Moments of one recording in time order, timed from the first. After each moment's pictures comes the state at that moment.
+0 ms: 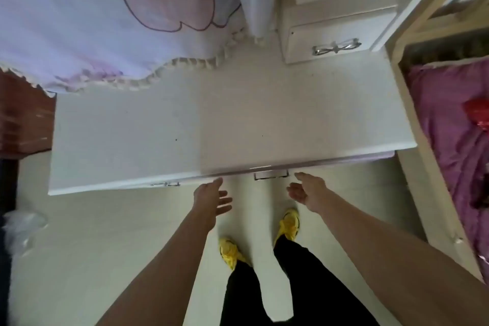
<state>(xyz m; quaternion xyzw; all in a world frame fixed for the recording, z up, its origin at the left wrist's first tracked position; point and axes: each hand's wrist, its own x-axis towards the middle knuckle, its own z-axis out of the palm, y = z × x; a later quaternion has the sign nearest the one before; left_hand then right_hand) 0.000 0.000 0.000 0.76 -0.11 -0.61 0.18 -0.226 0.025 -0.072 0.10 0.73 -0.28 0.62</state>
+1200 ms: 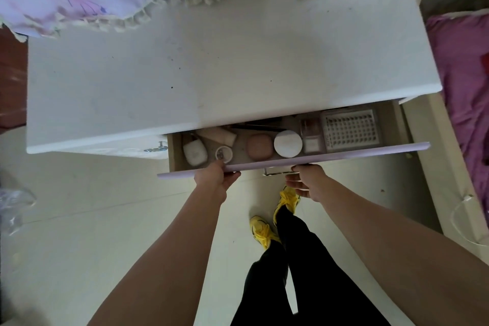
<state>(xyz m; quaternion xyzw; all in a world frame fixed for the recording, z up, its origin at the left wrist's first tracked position) 0.019 0.050 -0.057 0.76 0.04 -0.59 0.26 -0.185 0.098 -0.112 0.01 0.76 -0.16 0.63</state>
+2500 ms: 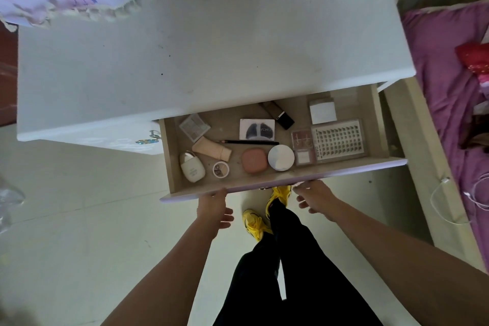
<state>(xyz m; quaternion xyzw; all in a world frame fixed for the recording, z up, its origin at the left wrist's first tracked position) 0.032 0.153 -0.060 0.79 -0.17 -0.59 0.02 -0.213 0.192 -0.094 -0.23 0.76 -0.06 0.60</state>
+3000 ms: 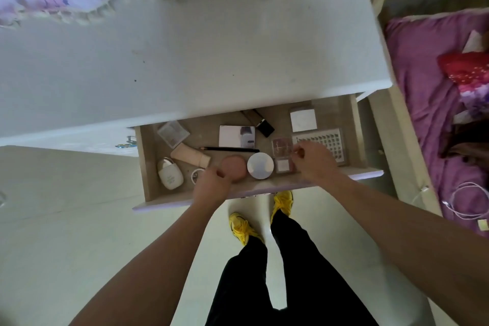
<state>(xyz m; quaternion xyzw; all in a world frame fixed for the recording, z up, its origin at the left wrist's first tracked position) -0.034 0.106 -0.066 0.74 -0.49 -0.46 -0.05 -0.279 0.119 -0.082 -0.52 0.77 -0.04 0.36</state>
